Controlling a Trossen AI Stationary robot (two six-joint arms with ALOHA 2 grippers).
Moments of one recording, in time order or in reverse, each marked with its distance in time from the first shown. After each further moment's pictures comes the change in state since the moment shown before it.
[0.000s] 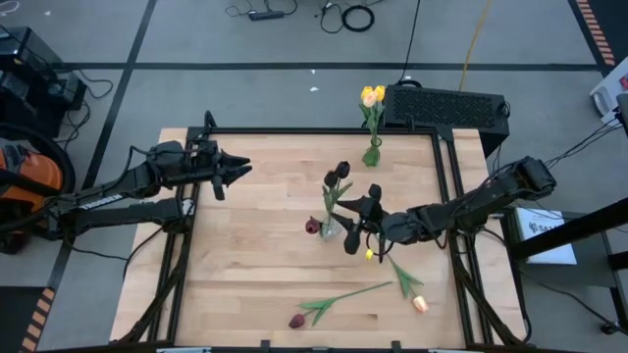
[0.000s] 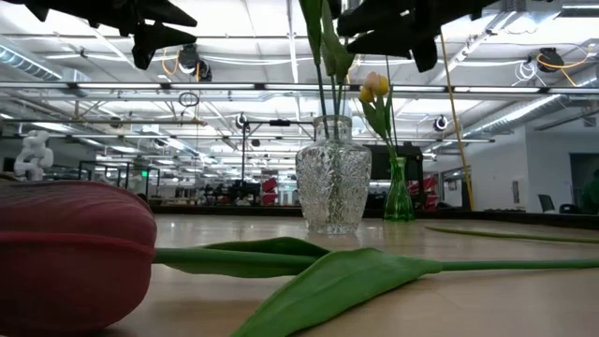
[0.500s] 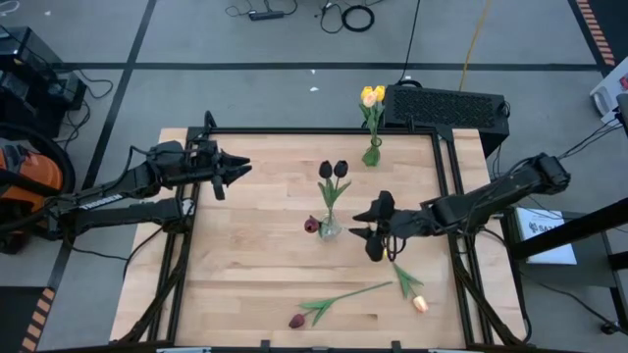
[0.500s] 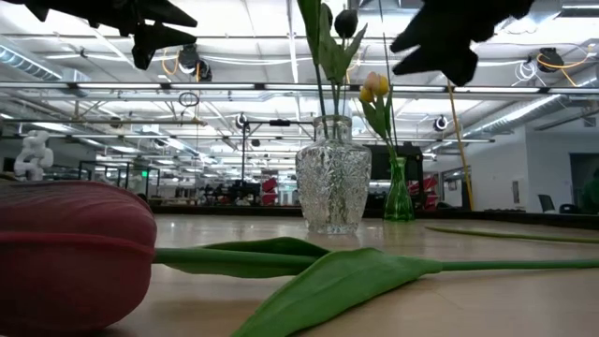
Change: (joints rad) left arm 0.000 0.000 0.000 0.000 -0.004 0.000; right arm 0.000 -0.185 0.000 -0.487 -0.302 0.241
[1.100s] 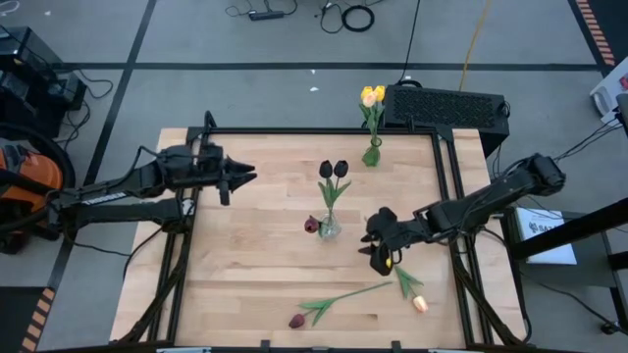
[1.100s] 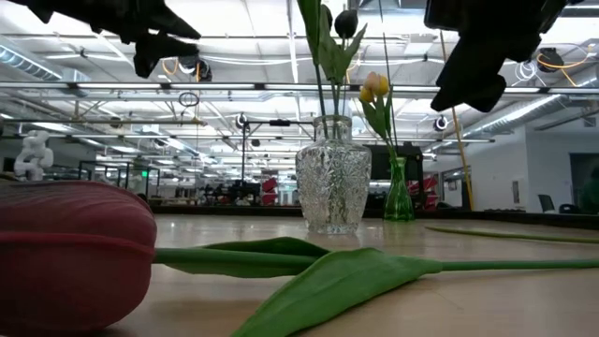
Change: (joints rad) left arm -0.069 0.052 0.000 -0.037 -0.034 -0.022; right arm 0.040 0.066 0.000 -0.161 -0.235 0.103
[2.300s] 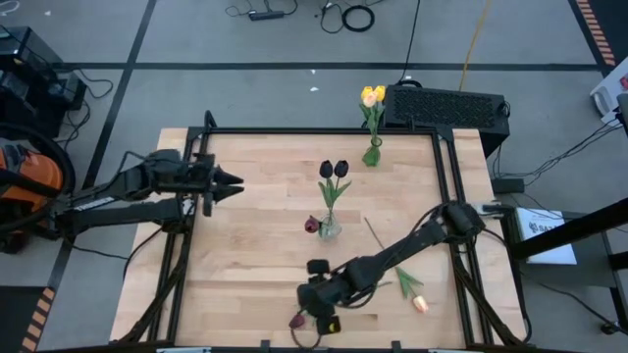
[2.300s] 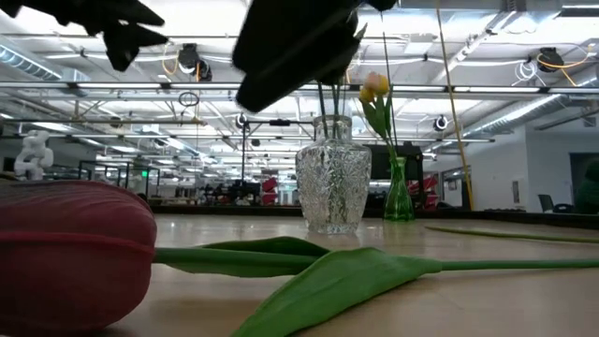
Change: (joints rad) left arm -0.002 -0.153 0.000 -0.214 0.129 0.059; right arm 0.111 0.883 0.968 -0.284 -0.138 -0.347
